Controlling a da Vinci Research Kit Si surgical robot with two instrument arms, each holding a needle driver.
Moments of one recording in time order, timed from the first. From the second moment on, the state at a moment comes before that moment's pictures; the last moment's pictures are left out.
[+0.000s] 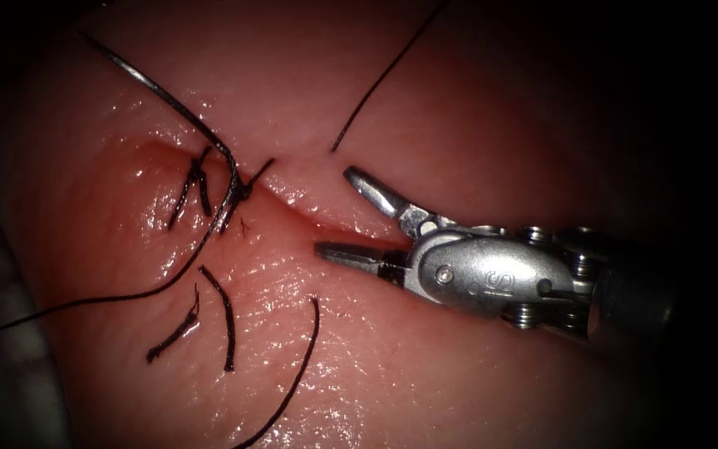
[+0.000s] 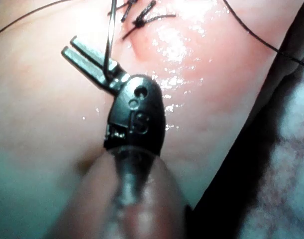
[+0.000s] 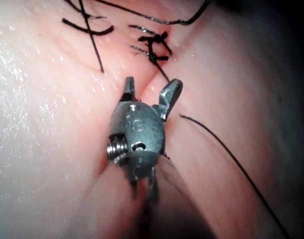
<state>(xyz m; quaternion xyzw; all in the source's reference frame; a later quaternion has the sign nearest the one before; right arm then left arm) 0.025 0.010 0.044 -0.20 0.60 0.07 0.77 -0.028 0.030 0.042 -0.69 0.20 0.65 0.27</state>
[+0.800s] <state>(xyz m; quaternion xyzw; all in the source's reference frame) 0.022 0.008 0.041 -0.14 0.59 0.04 0.79 -0.028 0.030 0.042 -0.68 0.20 0.65 0.27</state>
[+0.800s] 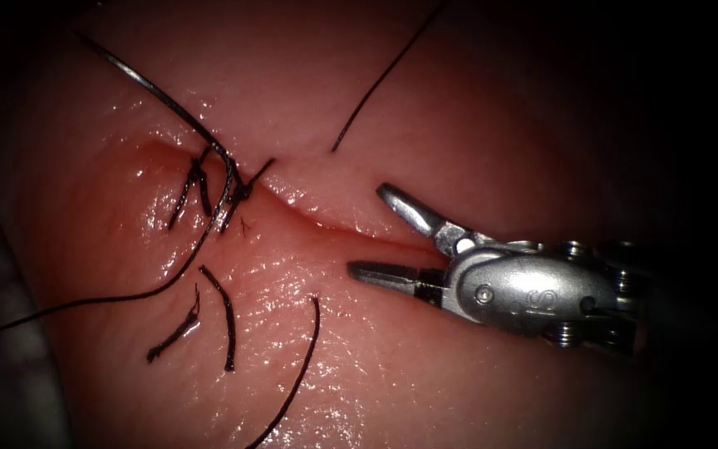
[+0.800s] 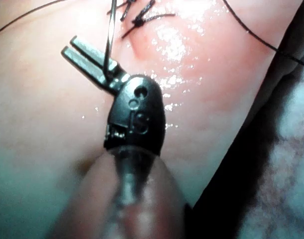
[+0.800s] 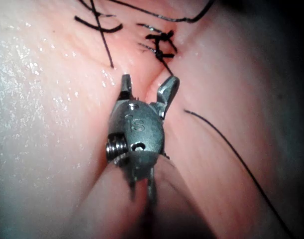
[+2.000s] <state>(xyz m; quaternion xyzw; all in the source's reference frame) 0.026 0.005 0.042 -0.09 0.61 0.05 0.79 -0.027 0.030 0.042 -0.69 0.20 0.65 0.27</state>
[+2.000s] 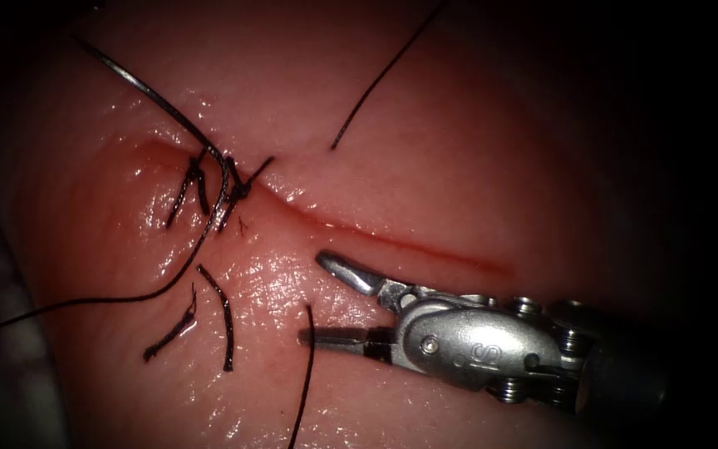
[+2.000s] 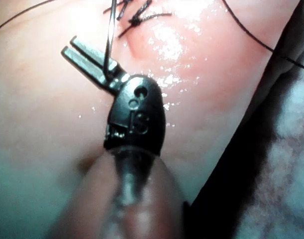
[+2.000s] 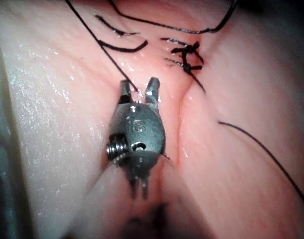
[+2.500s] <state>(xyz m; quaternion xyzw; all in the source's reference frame) 0.026 0.001 0.039 -0.05 0.62 0.01 0.79 -0.027 0.030 0.042 -0.69 0.20 0.65 0.27</state>
